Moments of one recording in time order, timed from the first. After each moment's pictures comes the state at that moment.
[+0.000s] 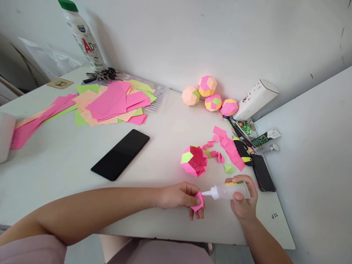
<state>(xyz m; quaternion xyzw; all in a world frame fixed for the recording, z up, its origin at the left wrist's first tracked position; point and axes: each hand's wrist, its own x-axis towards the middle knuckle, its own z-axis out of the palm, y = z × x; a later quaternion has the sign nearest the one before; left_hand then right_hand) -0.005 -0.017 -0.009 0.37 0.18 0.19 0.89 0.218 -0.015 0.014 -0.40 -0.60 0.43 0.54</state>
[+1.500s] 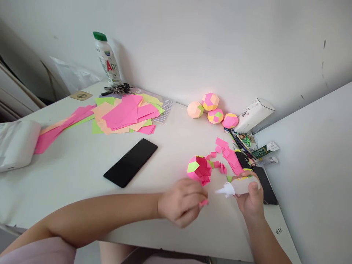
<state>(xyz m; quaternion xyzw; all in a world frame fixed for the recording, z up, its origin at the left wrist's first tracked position) -0.026 -0.016 0.020 0.81 0.22 0.39 0.38 0.208 0.014 0.039 -0.41 -0.51 0.51 0.56</state>
